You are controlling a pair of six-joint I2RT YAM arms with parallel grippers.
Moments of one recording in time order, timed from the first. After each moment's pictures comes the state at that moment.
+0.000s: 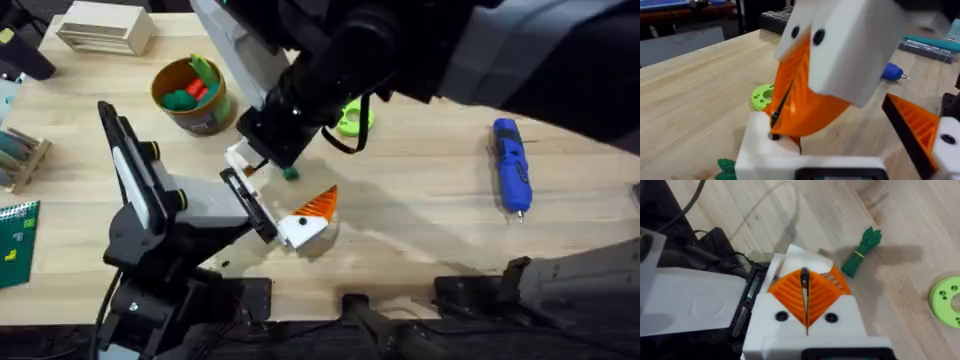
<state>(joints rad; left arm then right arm) -0.27 0.01 0.01 -0.06 0.68 -0.05 0.98 1.70 1.63 -0.96 -0.21 0.07</state>
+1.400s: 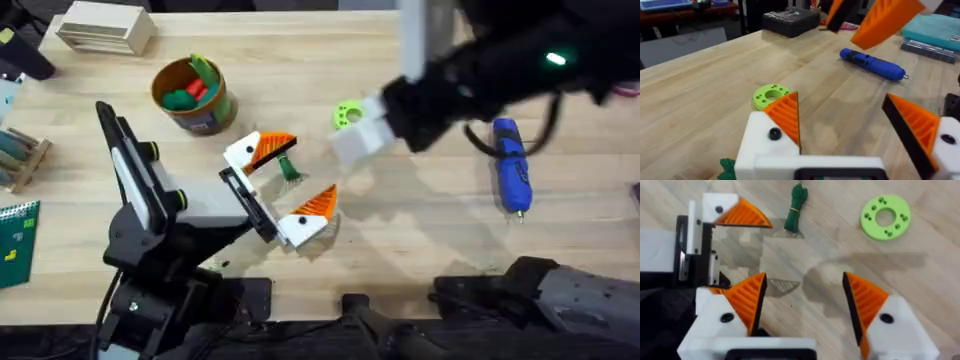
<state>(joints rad) -0.27 0.01 0.01 -0.06 0.67 -0.04 0.72 1.29 1.35 -1.08 -0.16 0.14</state>
